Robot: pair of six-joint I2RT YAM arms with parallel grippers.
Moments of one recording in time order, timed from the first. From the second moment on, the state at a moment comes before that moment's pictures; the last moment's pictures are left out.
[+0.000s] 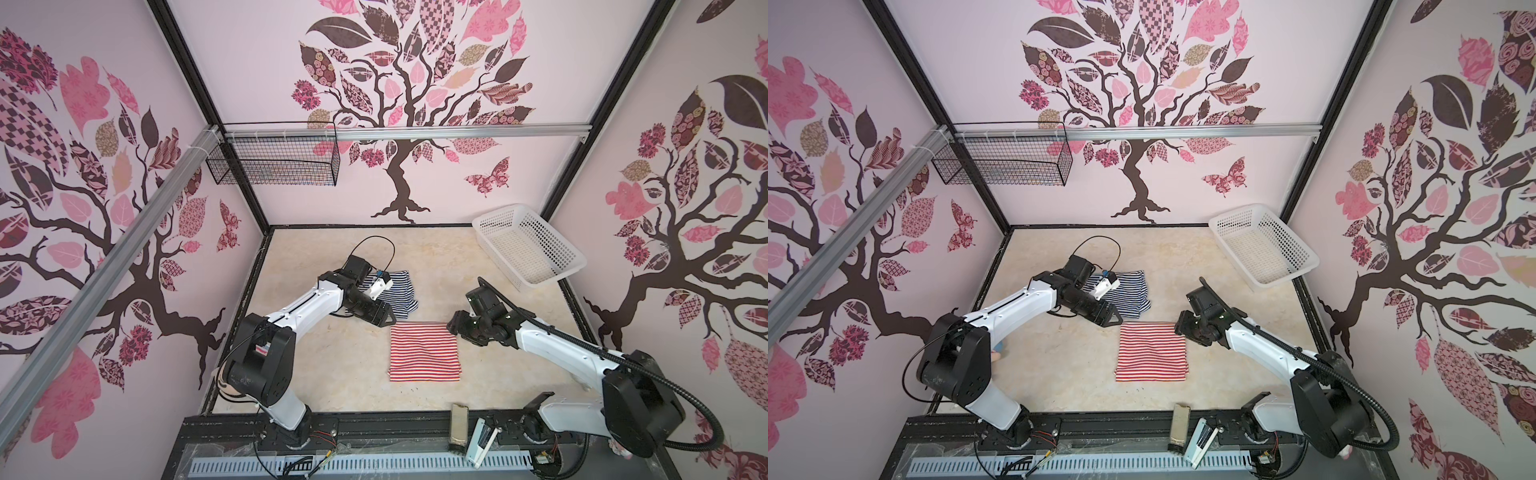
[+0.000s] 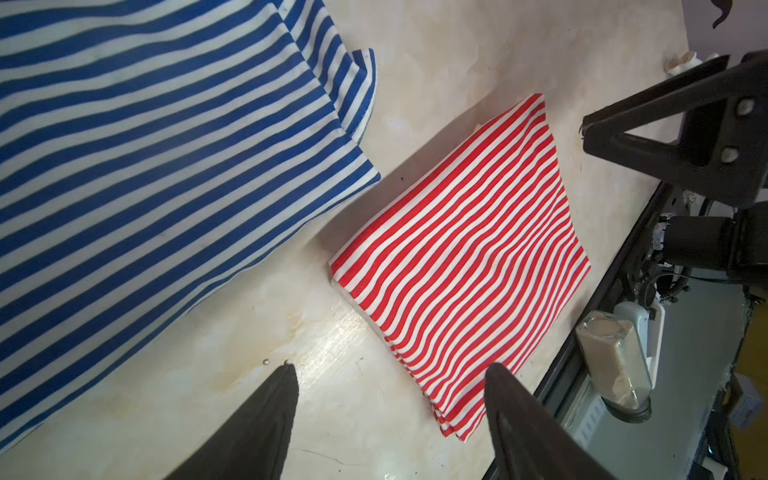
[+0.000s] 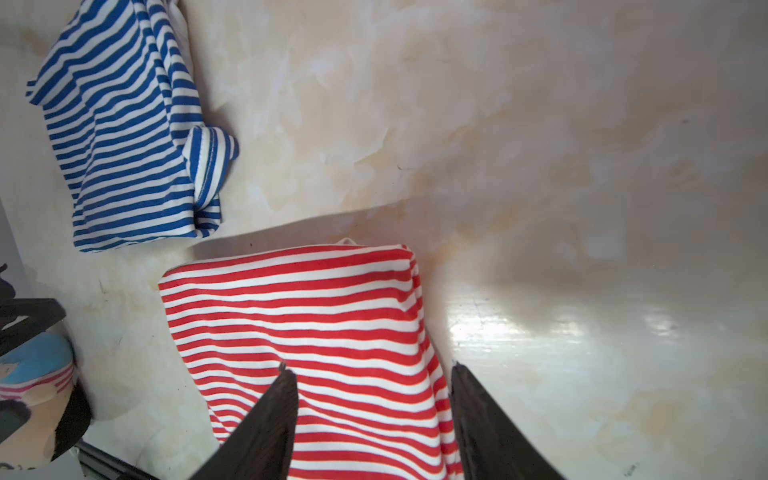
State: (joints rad) left arm -0.43 1.66 1.14 -0.73 0.54 0.09; right arm 0.51 1.29 0.69 -0.43 -0.15 0.88
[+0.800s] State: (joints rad) left arm -0.51 1.92 1.22 -0.71 0.55 0.11; right arm 0.65 1.00 0.37 -0.39 -0.18 1.06
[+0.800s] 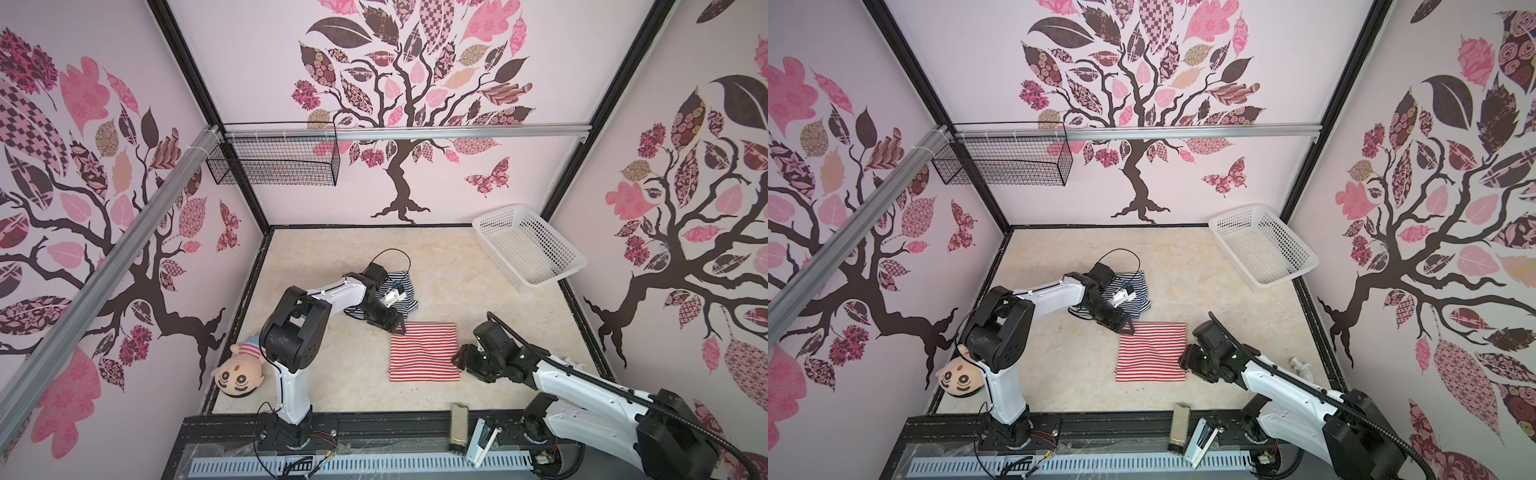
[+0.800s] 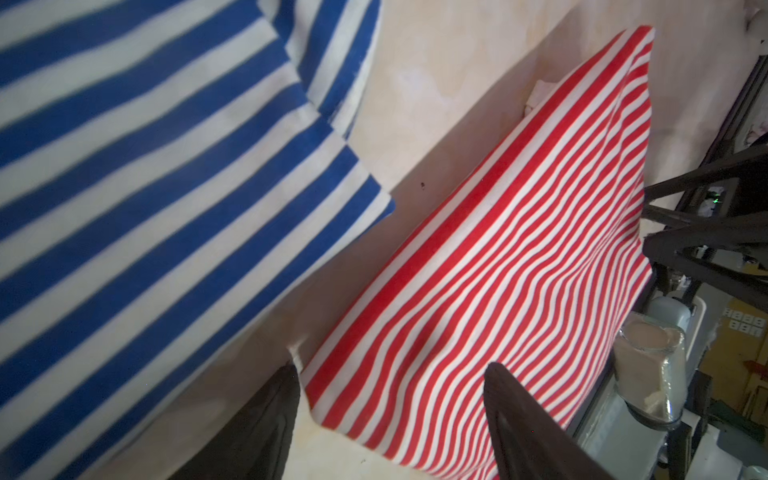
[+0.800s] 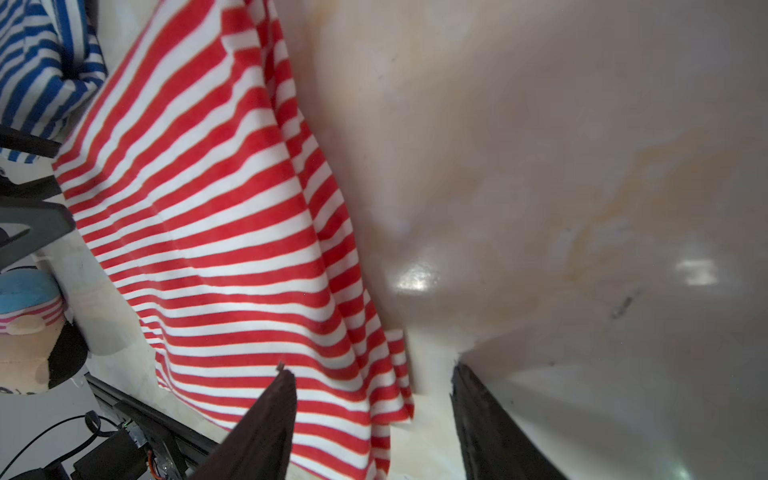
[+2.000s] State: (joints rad) left arm -0.53 1.96 1.23 -0.73 0.59 0.11; right arm 0.71 1.03 0.32 -0.26 -0.17 1.16
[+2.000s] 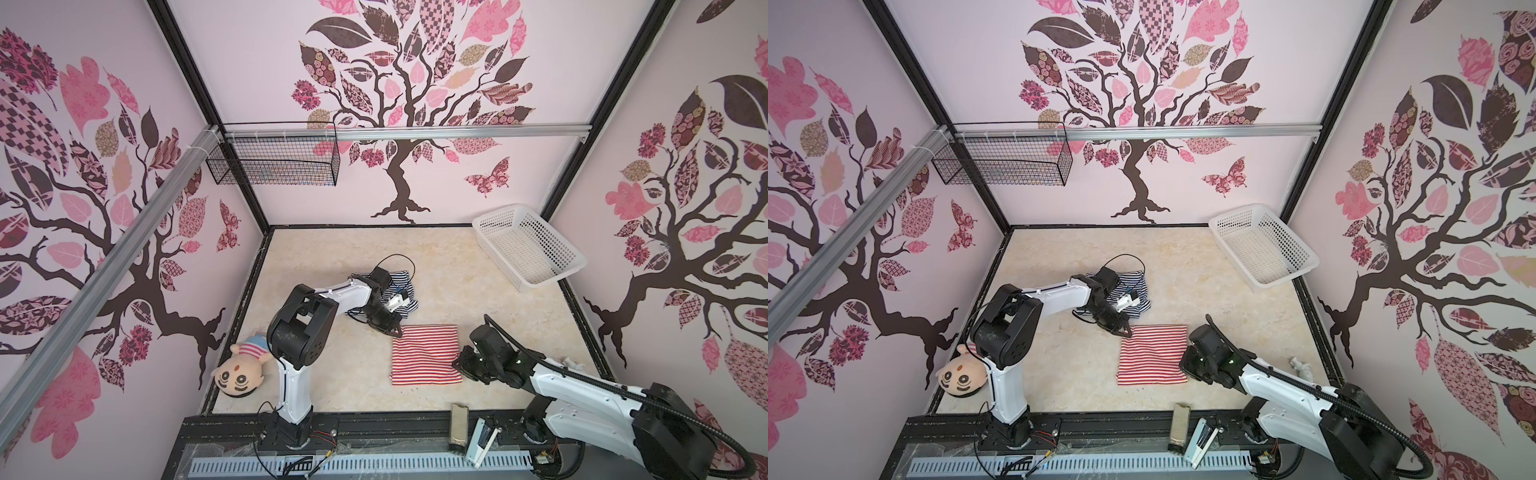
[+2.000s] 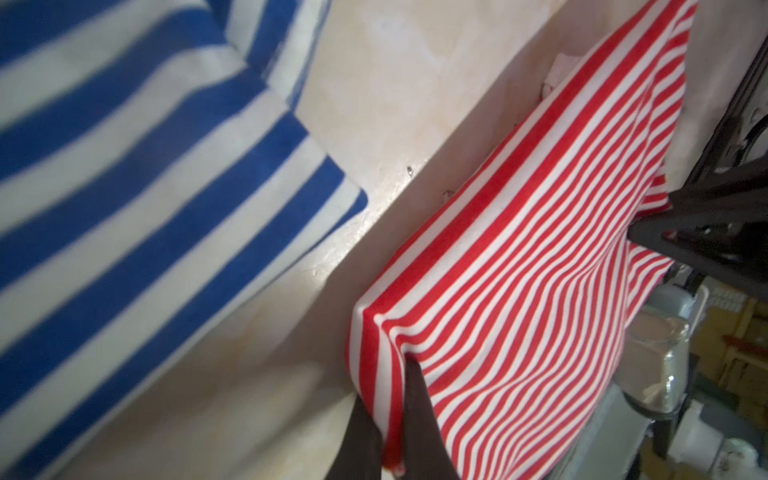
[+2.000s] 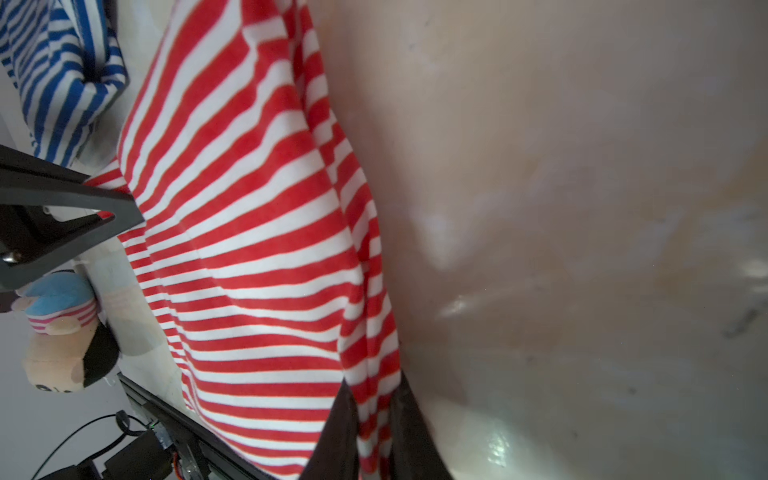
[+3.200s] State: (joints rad) left arm -0.31 1.80 1.50 -0.91 0.62 0.18; right arm 0.71 1.33 0.85 -0.31 -0.10 1.01
